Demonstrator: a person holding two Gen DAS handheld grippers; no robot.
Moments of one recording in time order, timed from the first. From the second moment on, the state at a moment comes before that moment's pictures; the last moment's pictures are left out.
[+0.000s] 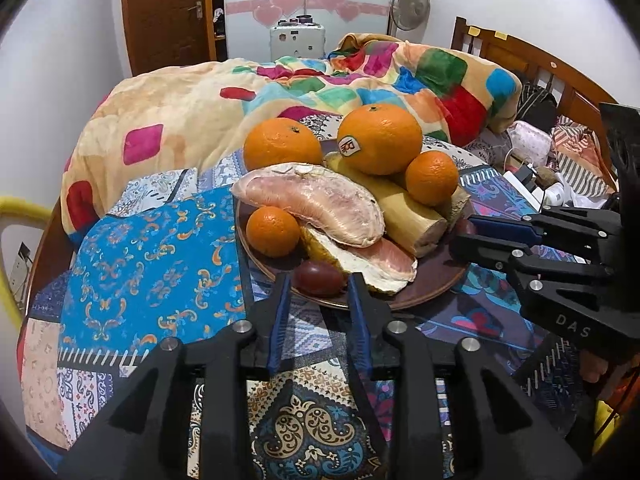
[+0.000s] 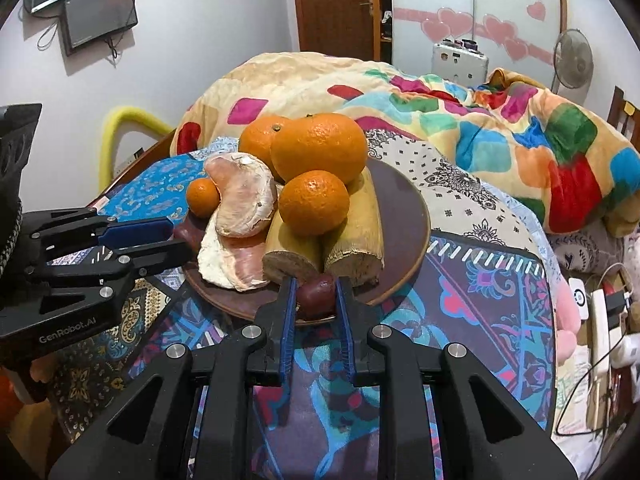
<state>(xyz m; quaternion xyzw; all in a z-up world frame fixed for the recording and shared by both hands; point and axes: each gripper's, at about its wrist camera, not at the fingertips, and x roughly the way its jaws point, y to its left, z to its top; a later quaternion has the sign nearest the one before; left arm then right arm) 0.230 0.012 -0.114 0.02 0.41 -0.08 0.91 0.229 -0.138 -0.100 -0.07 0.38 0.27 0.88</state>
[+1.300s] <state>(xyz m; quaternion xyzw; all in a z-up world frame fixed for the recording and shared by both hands) -0.041 0.001 0.079 0.00 0.08 -0.03 1.00 0.002 -0.198 0.073 0.01 0.08 0.22 0.97</state>
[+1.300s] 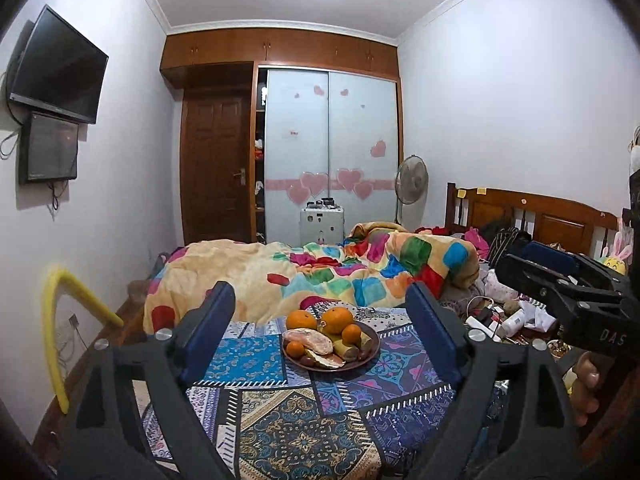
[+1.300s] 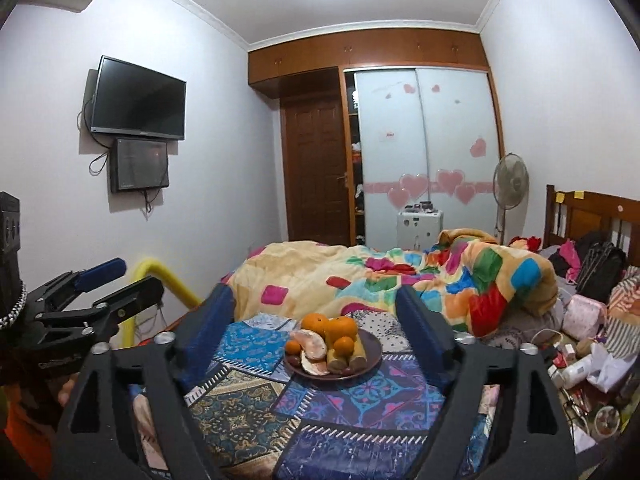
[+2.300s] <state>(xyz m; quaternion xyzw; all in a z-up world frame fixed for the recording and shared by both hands) -0.061 0.003 0.074 -0.01 0.08 -0.03 1.00 -0.022 -0.199 0.069 0.00 0.06 0.20 0.98</state>
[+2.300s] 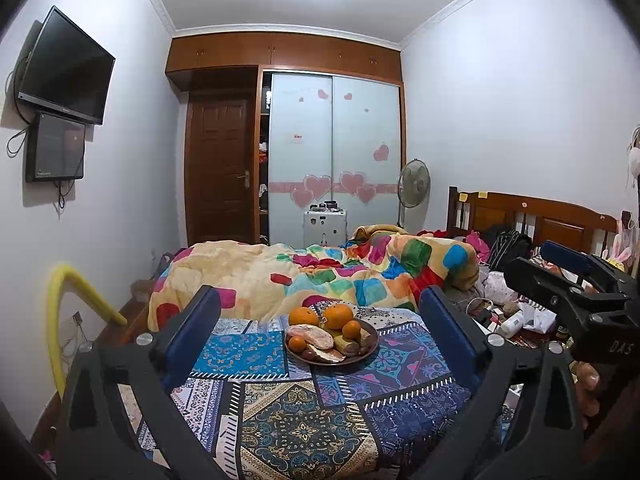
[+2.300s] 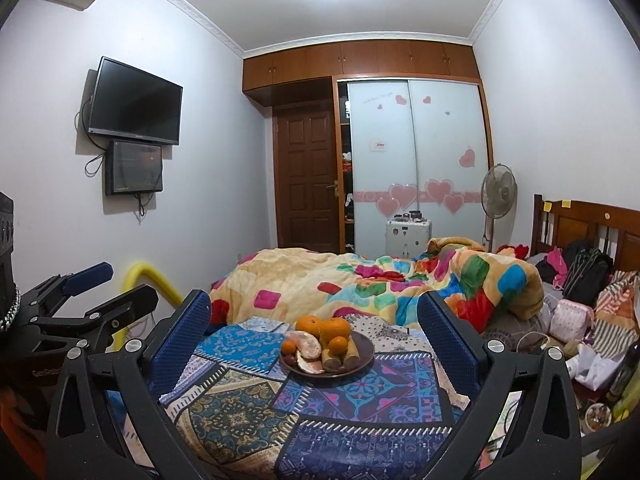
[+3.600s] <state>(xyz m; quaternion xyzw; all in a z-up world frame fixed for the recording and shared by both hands) -0.056 -0.003 0.071 -0.01 0.09 -0.04 1.00 -0.025 -0.195 0.066 0.01 0.06 0.21 0.98</state>
